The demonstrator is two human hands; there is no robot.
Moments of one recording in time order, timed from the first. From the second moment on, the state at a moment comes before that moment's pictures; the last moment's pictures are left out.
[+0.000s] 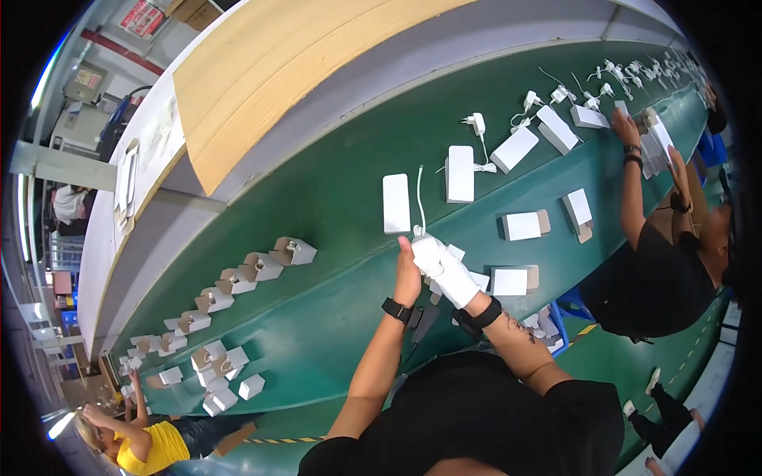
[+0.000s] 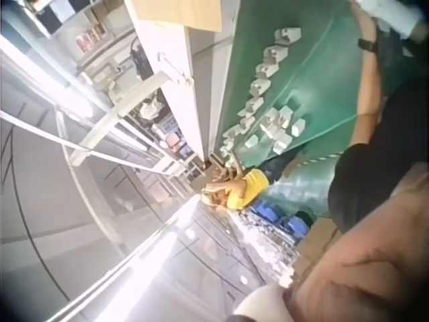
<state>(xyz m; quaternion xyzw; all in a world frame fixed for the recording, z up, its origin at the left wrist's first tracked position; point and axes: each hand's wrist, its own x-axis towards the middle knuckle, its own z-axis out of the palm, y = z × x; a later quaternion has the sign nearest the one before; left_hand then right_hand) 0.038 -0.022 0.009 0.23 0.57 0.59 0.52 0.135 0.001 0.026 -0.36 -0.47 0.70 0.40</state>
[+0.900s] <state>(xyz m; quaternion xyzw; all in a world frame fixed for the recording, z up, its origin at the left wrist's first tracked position) -0.097 0.014 -0.045 0.43 0.51 0.49 0.56 0.186 0.021 0.042 -0.30 -0.25 0.82 0.41</state>
